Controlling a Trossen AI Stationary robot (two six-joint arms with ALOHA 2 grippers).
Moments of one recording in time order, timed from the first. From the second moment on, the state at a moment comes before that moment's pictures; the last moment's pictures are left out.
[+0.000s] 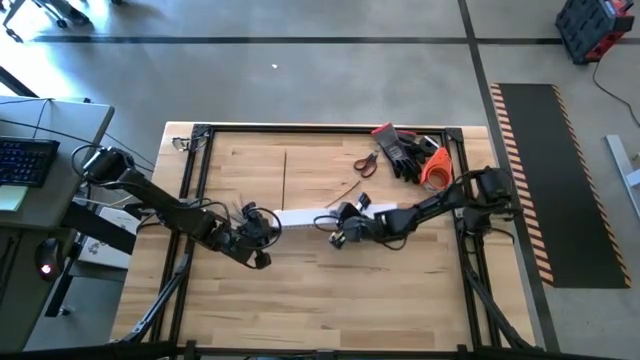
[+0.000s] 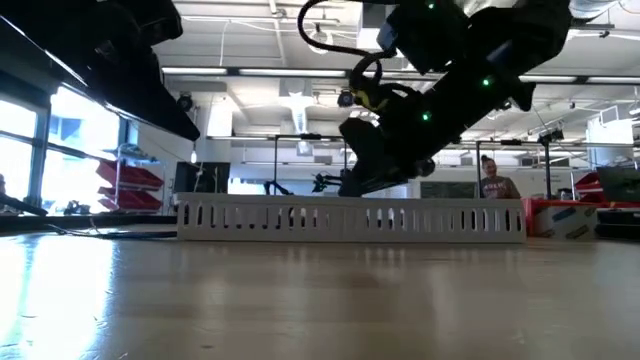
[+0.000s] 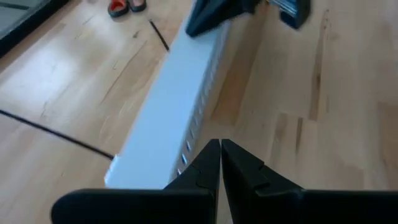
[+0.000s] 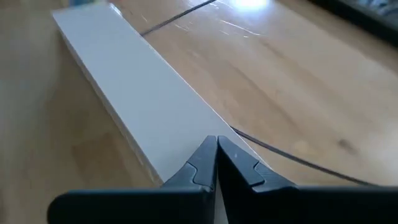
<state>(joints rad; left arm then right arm) -0.48 1.27 0.60 -0.17 -0.67 -0.53 0.17 1.86 0.87 0.24 0.62 0.43</state>
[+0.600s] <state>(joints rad) -0.52 0.58 0.58 -0.58 -0.78 -0.54 0.23 1.10 0.72 -0.27 0.19 0.25</state>
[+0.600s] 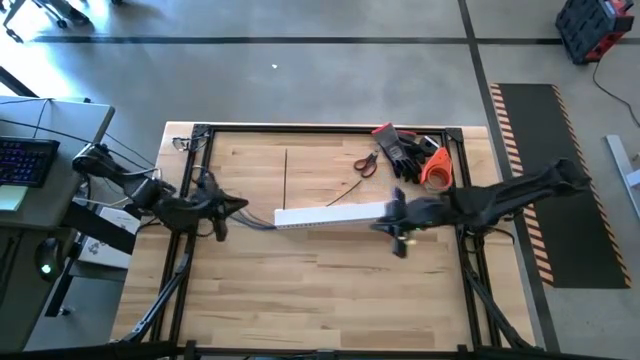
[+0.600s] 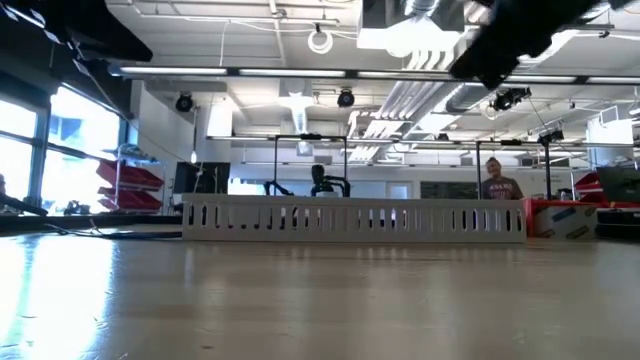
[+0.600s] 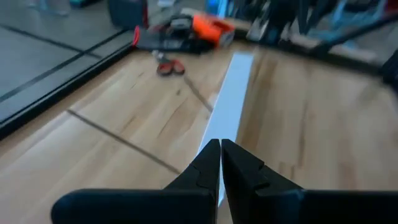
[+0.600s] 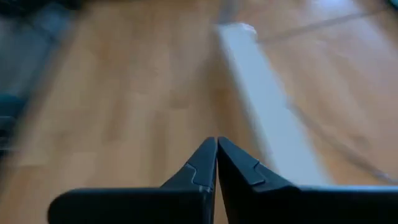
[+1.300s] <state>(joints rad) -0.21 0.05 0.09 -0.07 -0.49 -0.41 0.20 0.41 0.01 0.41 0.05 0.31</state>
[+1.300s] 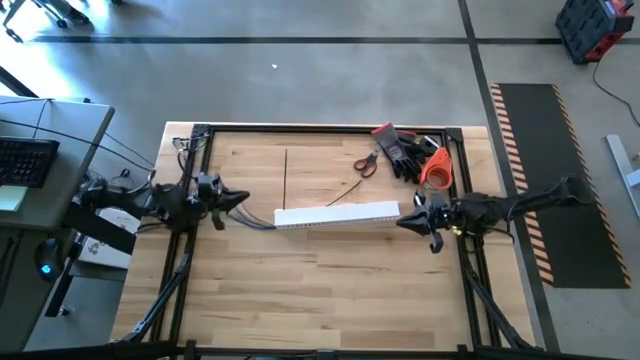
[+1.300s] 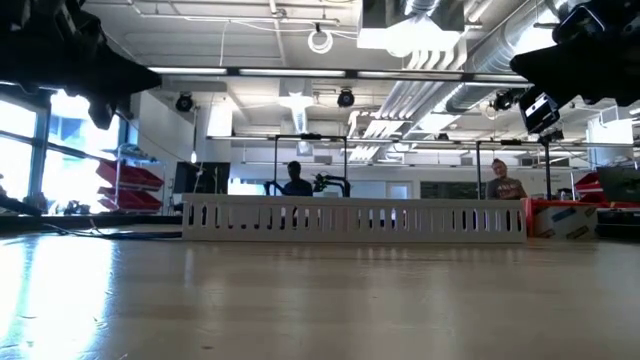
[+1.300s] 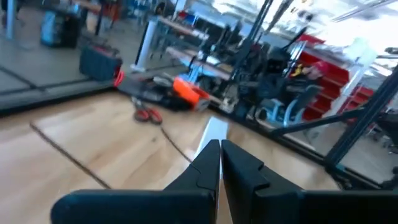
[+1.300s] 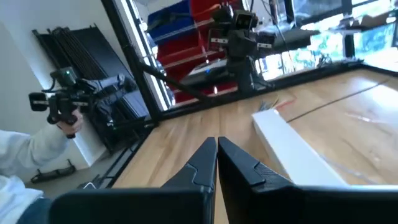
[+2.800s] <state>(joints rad) 0.09 0.04 0.09 -0.24 -0.21 0.01 -0.01 0.36 0.01 0.15 0.13 0.10</state>
